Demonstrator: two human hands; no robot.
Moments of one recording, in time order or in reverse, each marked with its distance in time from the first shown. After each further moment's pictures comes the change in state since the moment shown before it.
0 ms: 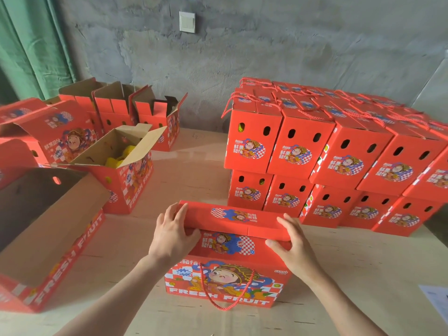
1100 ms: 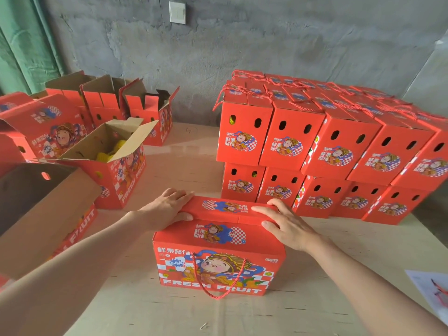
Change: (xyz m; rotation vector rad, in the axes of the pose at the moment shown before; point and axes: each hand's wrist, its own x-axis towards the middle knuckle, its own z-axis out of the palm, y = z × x) left_hand 0.064 -0.017 -0.020 0.446 -0.480 0.399; right_hand 0.040 0.016 -0.029 -0.444 -0.420 -0.182
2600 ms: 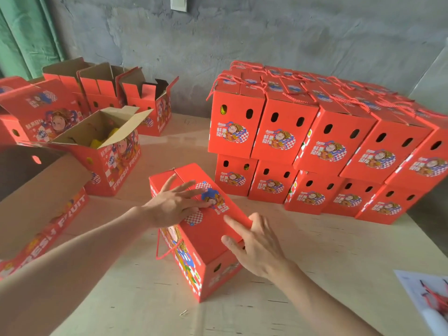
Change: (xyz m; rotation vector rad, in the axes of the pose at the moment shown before) left_hand 0.000 0.056 0.005 0.100 0.154 0.137; right_hand -0.042 -0.065 0.026 -0.113 0.108 0.064
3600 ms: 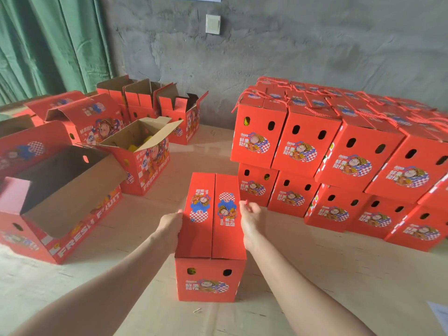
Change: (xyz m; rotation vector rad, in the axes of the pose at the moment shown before) left_hand -0.033 0.032 0.030 -1.758 0.494 -1.276; right_hand 0.075 -0.053 0.007 1.222 0.272 0.635
